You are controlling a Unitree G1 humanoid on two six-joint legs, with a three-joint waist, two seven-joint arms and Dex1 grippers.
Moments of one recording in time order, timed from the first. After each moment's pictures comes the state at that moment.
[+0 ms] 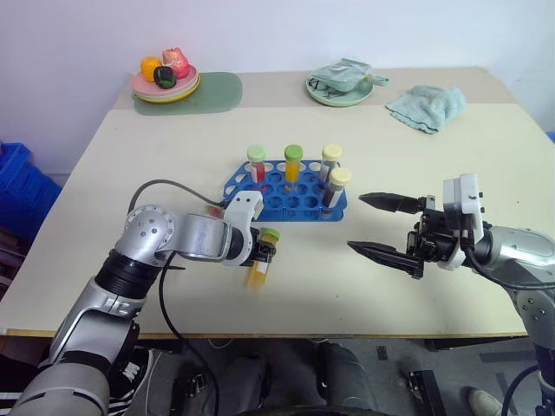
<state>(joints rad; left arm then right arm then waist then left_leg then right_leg) -0.69 0.55 -0.31 -0.03 -1.97 1.25 0.94 -0.13 -0.80 -0.22 -0.46 0.77 0.49 0.99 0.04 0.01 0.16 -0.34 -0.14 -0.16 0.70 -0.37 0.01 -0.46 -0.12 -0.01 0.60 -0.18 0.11</state>
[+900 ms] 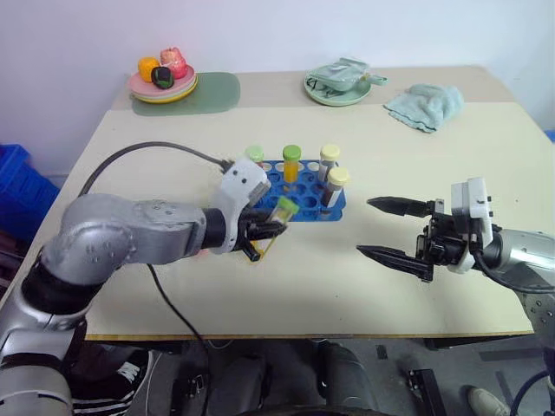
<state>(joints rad) -0.61 0.85 -0.25 -0.55 -1.19 0.96 -0.09 -0.09 -0.83 -0.27 -0.47 0.78 0.51 1.03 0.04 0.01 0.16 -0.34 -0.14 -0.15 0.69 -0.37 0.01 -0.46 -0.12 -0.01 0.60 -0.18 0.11</state>
